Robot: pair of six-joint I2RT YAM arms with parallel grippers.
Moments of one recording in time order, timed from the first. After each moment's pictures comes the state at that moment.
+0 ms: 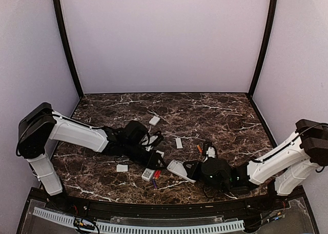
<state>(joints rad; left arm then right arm) -0.91 1.76 0.90 -0.03 0.44 -0.55 1.33 1.51 0.44 0.52 0.57 1.19</state>
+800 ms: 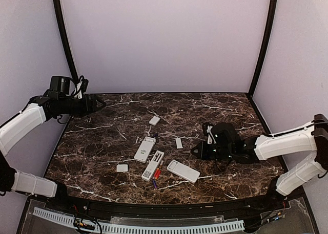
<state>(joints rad) -0.16 1.22 1.02 -0.46 0.43 -0.37 0.92 1.37 0.59 0.10 0.05 0.81</state>
